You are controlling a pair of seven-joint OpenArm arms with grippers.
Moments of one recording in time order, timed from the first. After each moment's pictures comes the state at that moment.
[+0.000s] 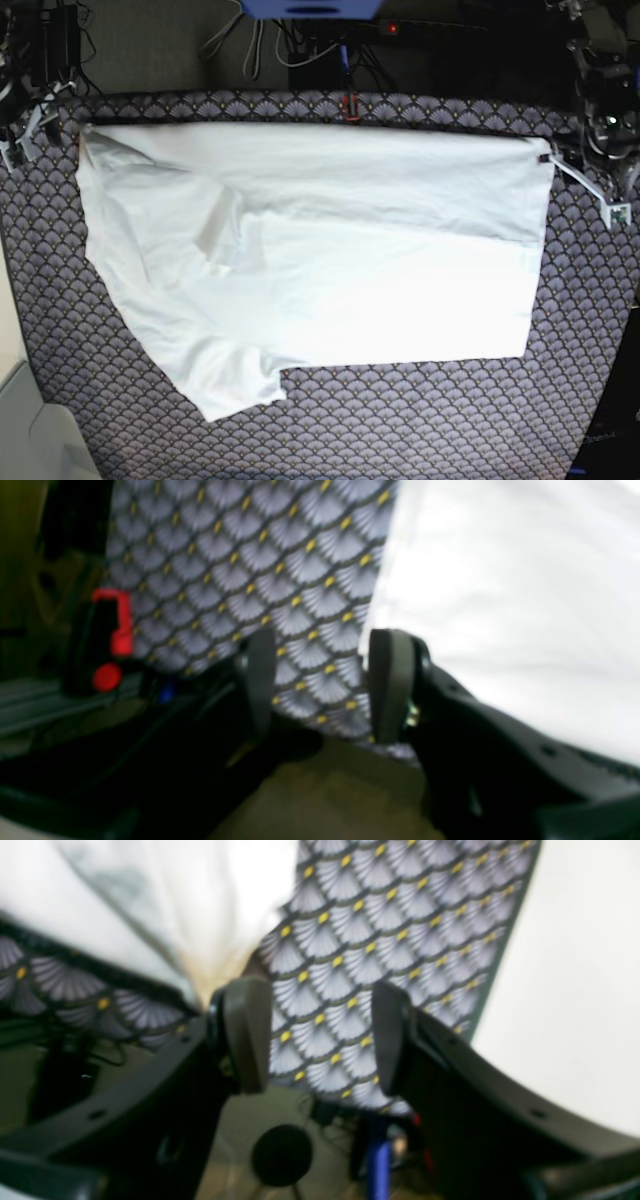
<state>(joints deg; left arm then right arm) 14.3 -16.5 -26.9 109.3 -7.1 -6.3 65.1 -35.6 28.6 31.7 100.9 7.8 34.5 -25.1</state>
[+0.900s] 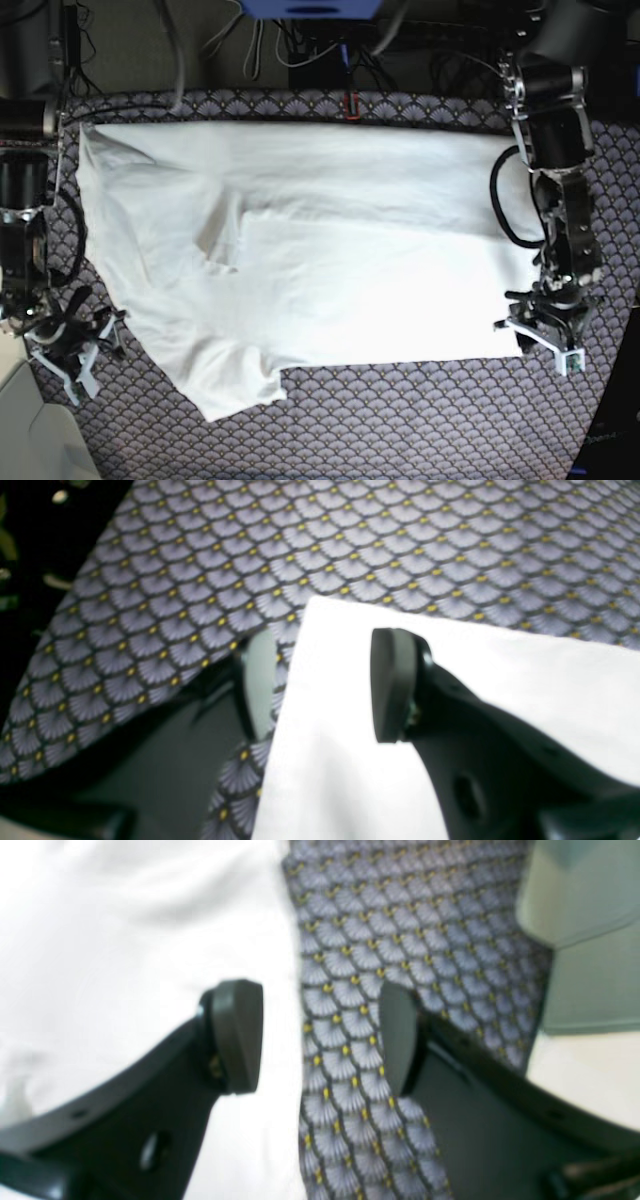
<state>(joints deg) -22.6 -14.1 -13.1 64.2 -6.4 -5.7 26.7 30.7 27.0 -0.7 57.3 7.8 34.0 -30.9</state>
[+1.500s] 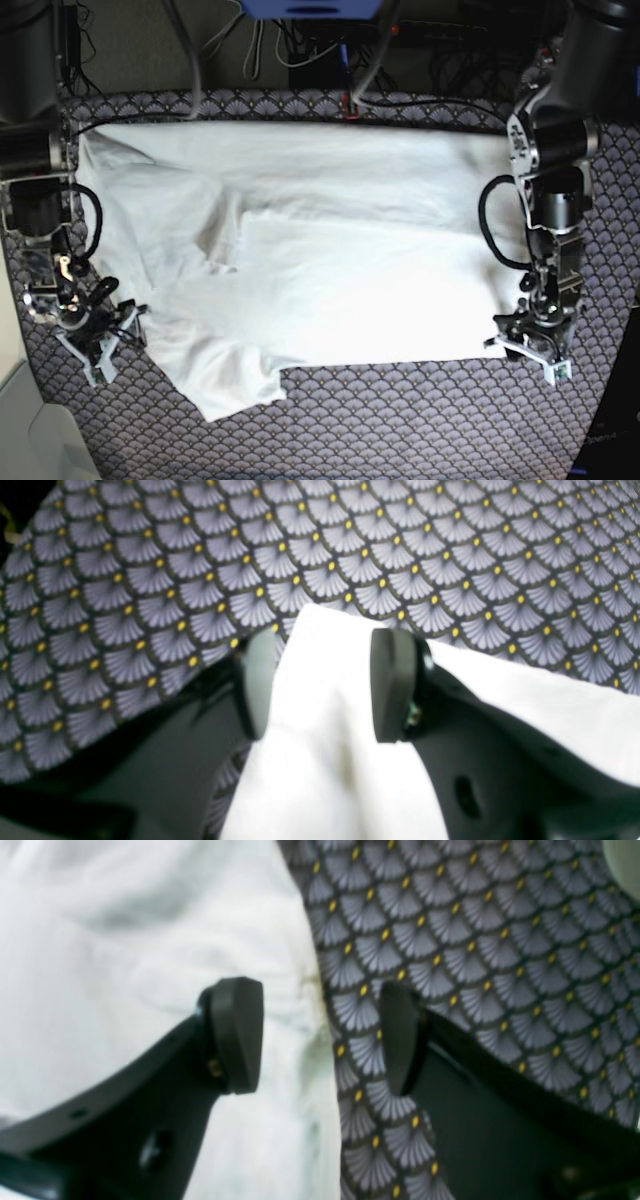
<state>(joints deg) -36.8 -14.2 -12.5 32.9 -6.2 -5.4 12.8 38.8 24.7 -12.3 30.1 7.7 28.1 -10.1</state>
